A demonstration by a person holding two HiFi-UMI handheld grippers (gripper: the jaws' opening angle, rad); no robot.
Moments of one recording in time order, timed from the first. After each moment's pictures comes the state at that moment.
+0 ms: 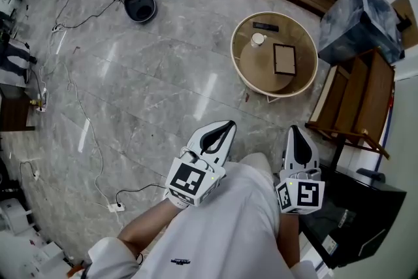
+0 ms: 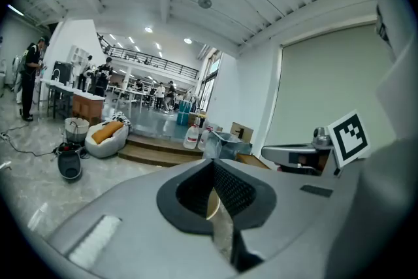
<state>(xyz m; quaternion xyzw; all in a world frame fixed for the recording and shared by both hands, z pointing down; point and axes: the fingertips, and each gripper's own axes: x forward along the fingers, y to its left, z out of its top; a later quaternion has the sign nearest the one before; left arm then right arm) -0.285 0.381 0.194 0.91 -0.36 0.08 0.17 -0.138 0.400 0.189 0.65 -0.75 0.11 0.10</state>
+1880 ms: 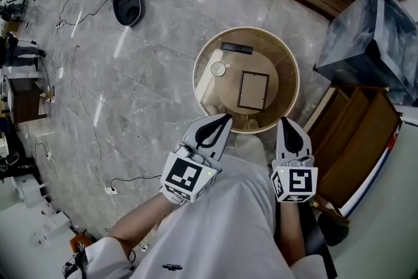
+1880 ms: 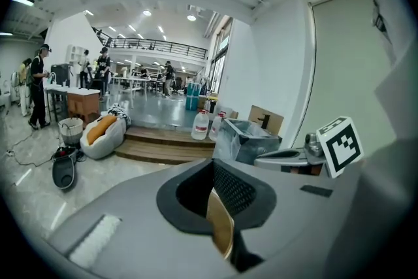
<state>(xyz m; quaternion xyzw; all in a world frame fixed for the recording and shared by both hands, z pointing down) 0.060 0.068 0.240 0.88 -0.41 0.17 0.19 0.188 0.073 0.289 0.55 -0.80 0.20 0.14</state>
